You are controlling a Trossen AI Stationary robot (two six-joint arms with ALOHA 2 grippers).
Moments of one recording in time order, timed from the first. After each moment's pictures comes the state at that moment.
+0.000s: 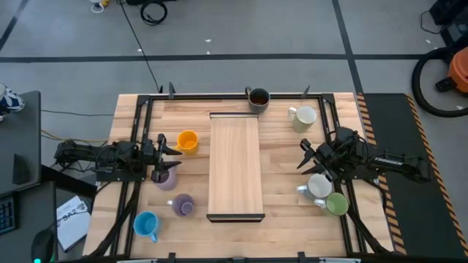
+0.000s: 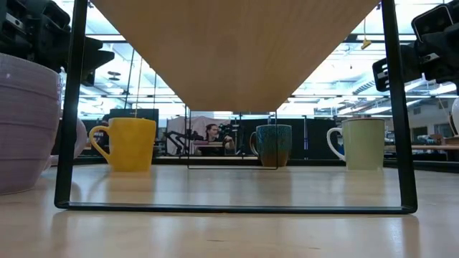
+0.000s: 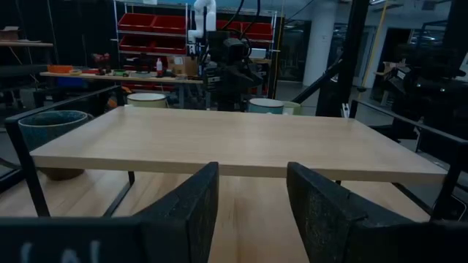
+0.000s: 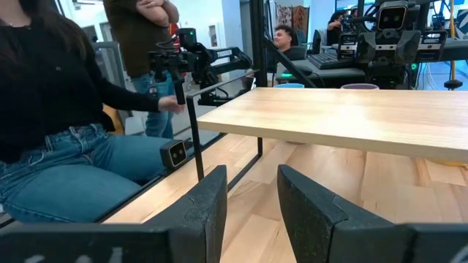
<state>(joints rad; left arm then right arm) -0.14 0.01 0.01 0.06 -0.15 -0.07 -0.31 0.10 0.01 0.08 -0.85 0.06</state>
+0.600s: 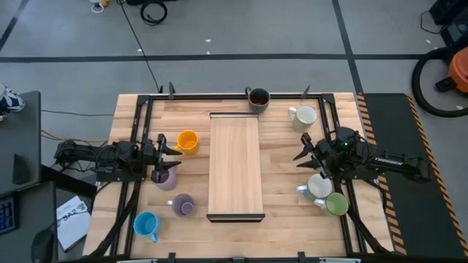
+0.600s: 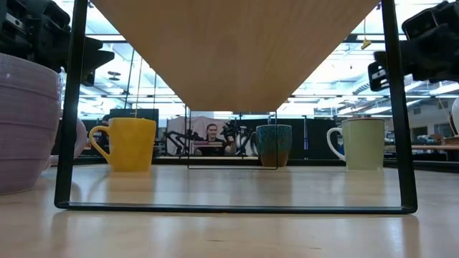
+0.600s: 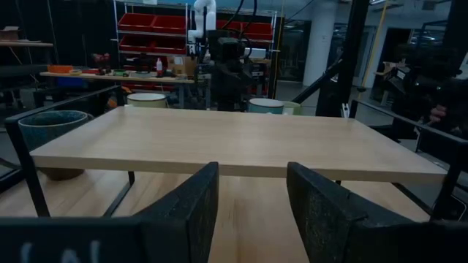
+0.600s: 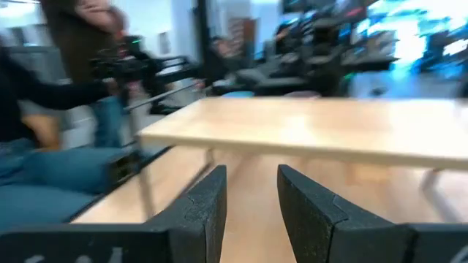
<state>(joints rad) -0.14 0.01 0.01 0.06 -0.15 -0.07 -0.31 0.10 0.01 0.13 -0.63 0.04</state>
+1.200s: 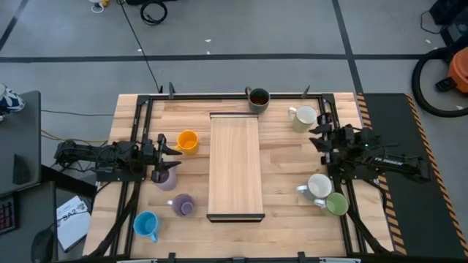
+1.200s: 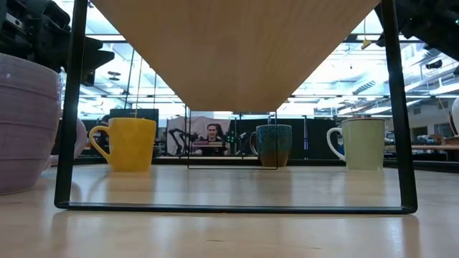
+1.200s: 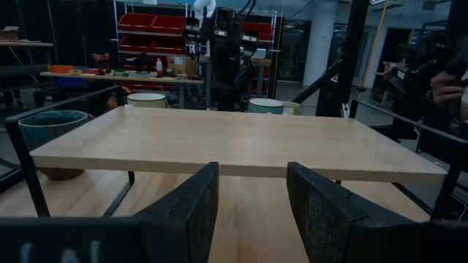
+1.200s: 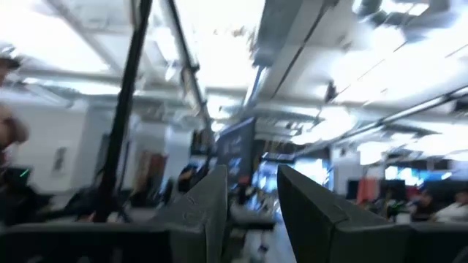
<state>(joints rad) -0.14 0.01 0.01 0.06 -0.15 -0.07 -0.31 0.10 0.01 0.71 -0.29 0.04</state>
